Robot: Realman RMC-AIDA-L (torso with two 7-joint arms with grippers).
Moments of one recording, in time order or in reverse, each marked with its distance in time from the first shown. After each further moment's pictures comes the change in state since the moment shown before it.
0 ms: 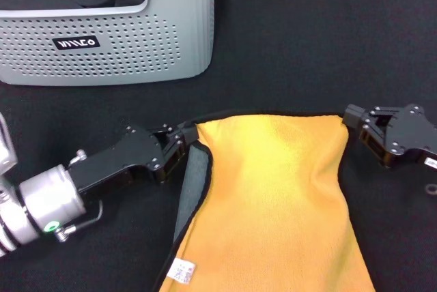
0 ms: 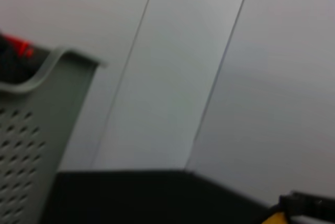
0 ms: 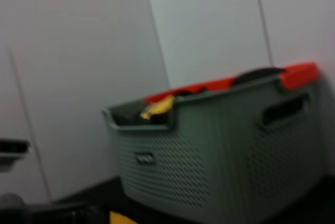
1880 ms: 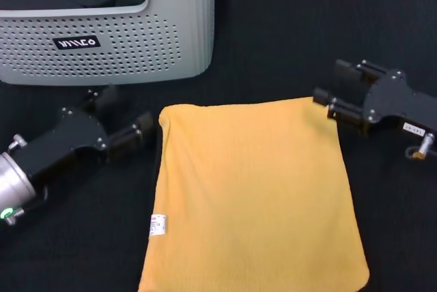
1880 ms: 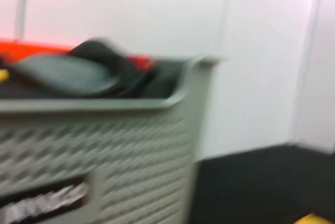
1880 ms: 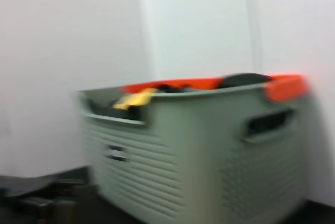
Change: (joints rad) left arm 0.053 0.082 0.019 0.035 -0.164 -0.153 0.173; right arm 0.115 -0.021 -0.125 -0.041 0.158 -0.133 -0.134
